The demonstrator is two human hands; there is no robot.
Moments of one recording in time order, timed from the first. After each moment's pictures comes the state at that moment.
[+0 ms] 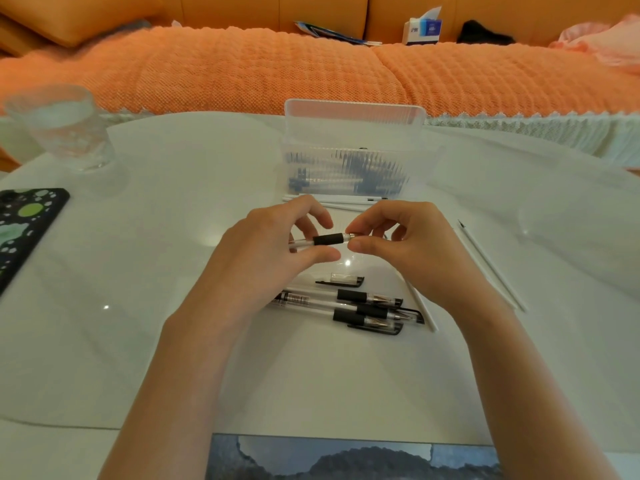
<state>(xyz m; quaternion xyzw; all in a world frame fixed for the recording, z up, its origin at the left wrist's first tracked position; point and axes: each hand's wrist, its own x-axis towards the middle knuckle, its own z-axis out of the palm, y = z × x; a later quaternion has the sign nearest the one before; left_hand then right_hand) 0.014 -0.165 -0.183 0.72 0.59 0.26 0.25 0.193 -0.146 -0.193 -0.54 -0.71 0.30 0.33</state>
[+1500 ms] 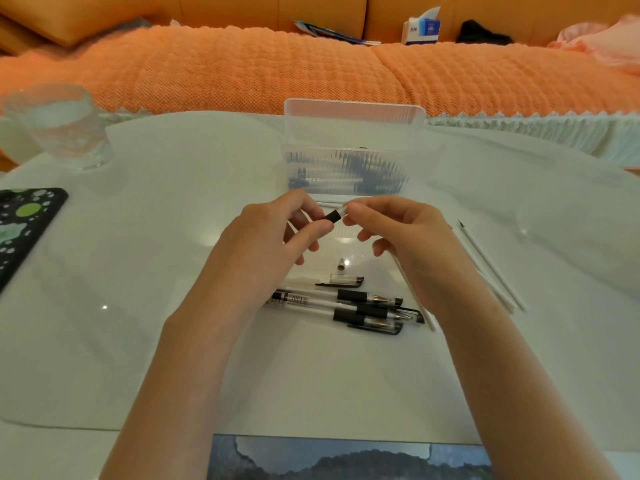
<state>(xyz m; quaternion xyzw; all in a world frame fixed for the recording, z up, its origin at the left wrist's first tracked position) 0.014 -0.162 -0.185 0.70 0.58 0.32 0.27 0.181 -0.150 -0.188 -0.54 -0.52 0.49 0.44</state>
